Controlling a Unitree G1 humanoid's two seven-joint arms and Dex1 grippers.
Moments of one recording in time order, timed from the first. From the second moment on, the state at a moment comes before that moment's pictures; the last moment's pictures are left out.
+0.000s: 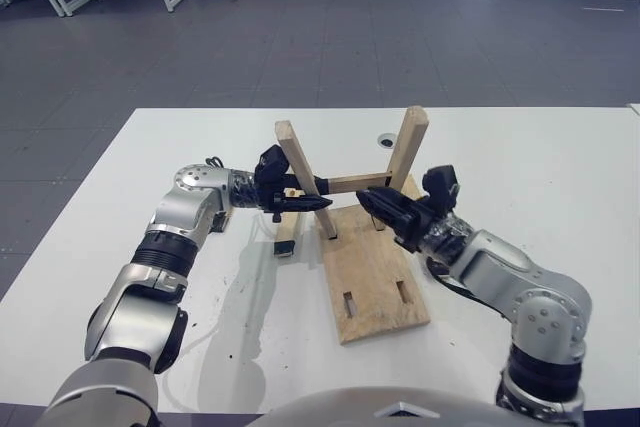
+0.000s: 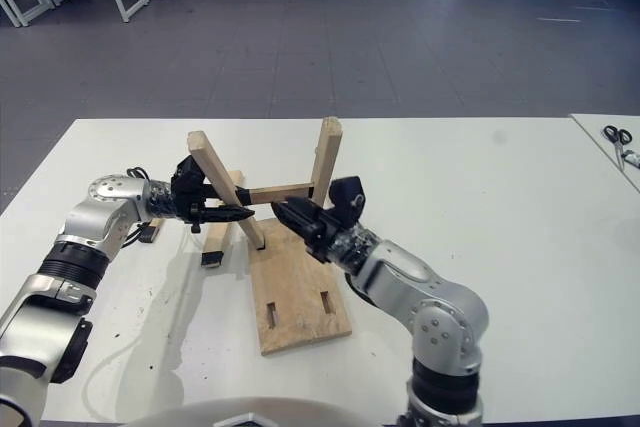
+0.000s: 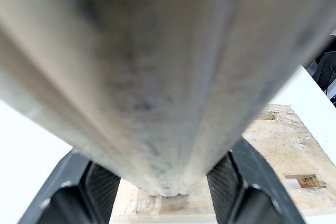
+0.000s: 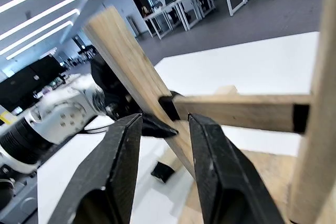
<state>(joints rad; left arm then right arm) -0.60 0.58 -0.29 0.54 -0.46 0.15 -1.31 -0.17 -0.03 -0.03 -0.67 0.87 1.07 0.10</state>
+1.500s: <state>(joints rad) -0.63 0.62 -0.34 0.52 -0.49 0.15 -1.23 -0.36 -0.25 0.17 -0.32 0.31 0.88 0.12</state>
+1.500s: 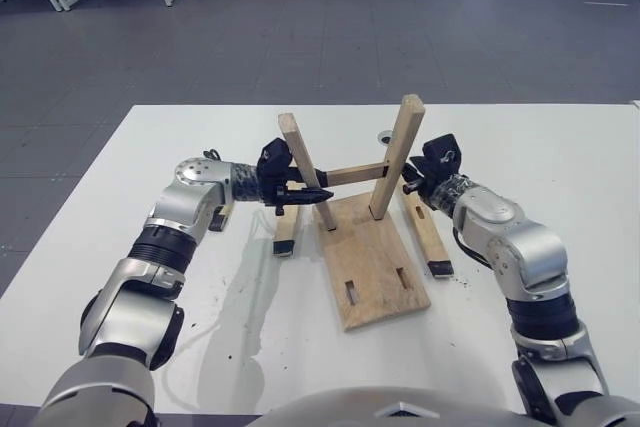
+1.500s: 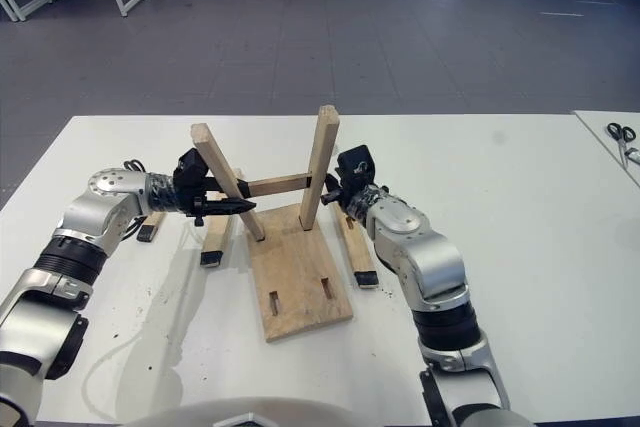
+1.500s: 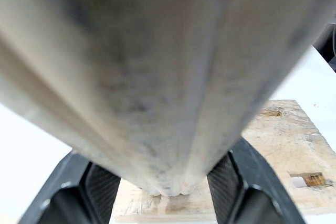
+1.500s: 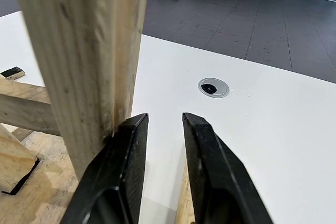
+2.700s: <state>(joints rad) -0.91 0.51 -0.53 1.09 -0.01 -0.39 -1.37 -0.02 -0.51 0.41 -0.45 0.36 0.71 0.62</state>
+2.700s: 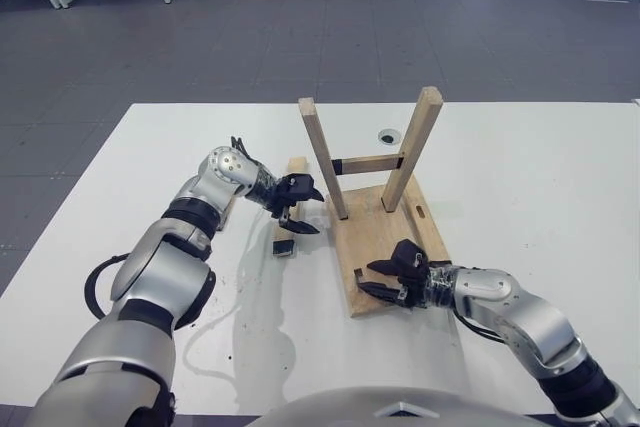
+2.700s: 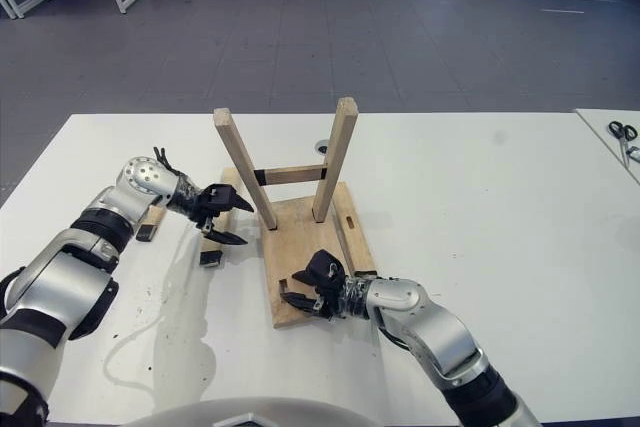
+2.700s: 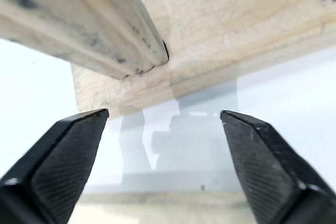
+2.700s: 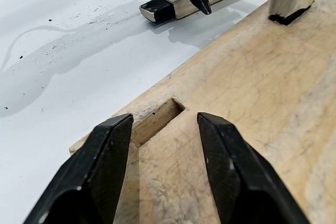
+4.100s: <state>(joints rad) -0.38 0.13 0.05 -0.21 -0.46 0.94 -0.17 0.01 -0.55 0.40 -0.51 0.23 0.78 0.48</state>
